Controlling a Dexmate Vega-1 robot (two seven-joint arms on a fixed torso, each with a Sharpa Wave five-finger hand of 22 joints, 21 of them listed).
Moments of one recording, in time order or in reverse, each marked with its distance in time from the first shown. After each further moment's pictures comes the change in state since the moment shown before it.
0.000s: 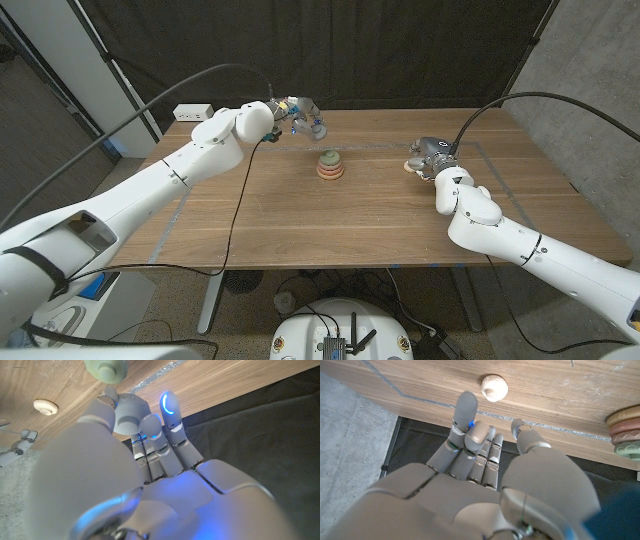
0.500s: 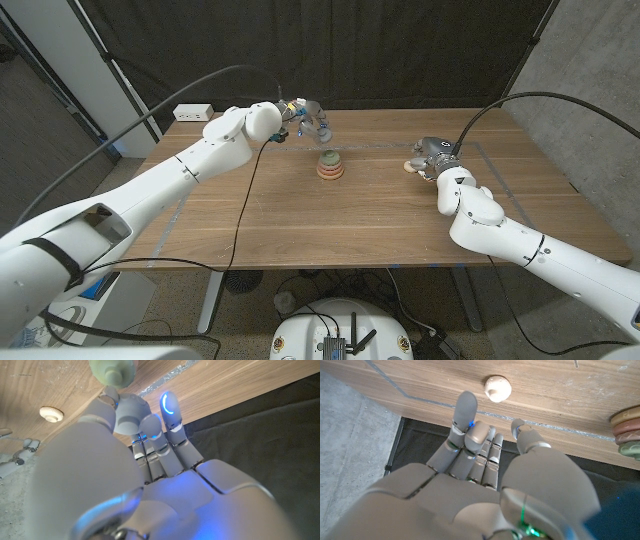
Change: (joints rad) left arm -0.047 -0.051 0.045 0.075 0.012 -0.016 -0.026; left_hand 0.006 -0.001 0.000 0.000 -0.004 -0.002 0.001 -0.001 0.000 0.000 0.000 -0.007 0.000 0.000 0.000 0.000 0.005 0.000 0.000 0.000 0.000; right arm -0.006 -0.010 0.004 -0.011 0.014 -0.013 -0.011; right_hand 0.000 0.000 0.000 0.000 0.000 0.000 0.000 0.000 0.000 0.000 0.000 0.000 0.005 0.000 0.000 0.000 0.001 0.004 -0.004 0.000 0.000
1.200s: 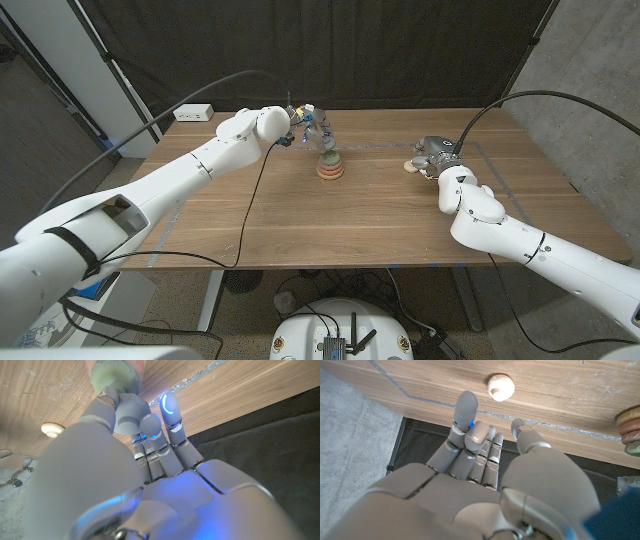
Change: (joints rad) left arm -0.053 -0.059 0.065 0.121 0.016 -0.036 -0.036; left_hand -0.004 0.004 0.000 0.000 0.004 0.001 0.004 -0.011 0.004 0.000 0.000 0.004 0.000 0.000 0.000 -0.008 0.000 0.000 0.000 0.000 -0.005; right arm 0.013 -0.004 -0.002 0.010 0.016 0.002 -0.006; right_hand 0.000 0.000 0.000 0.000 0.000 0.006 -0.006 0.000 0.000 0.007 -0.004 0.000 0.000 0.000 0.000 0.004 0.000 0.000 0.000 -0.007 0.000
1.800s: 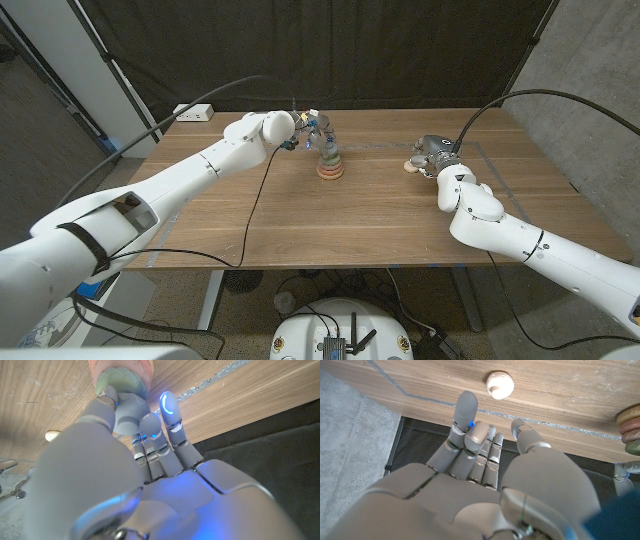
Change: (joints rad) left arm -0.019 -0.035 0.031 0.072 -0.008 -0.025 0.002; left_hand -0.004 -0.004 0.000 0.000 0.000 0.005 -0.005 -0.001 0.000 0.007 0.001 0.000 0.000 0.000 0.000 -0.007 -0.002 0.002 0.002 0.000 0.000; right arm 0.012 0.002 -0.007 0.009 0.004 0.005 0.001; right_hand 0.000 0.000 0.000 0.000 0.000 0.005 0.005 0.000 0.000 0.005 0.005 0.000 0.000 0.000 0.000 0.000 0.001 0.000 0.000 0.000 0.000
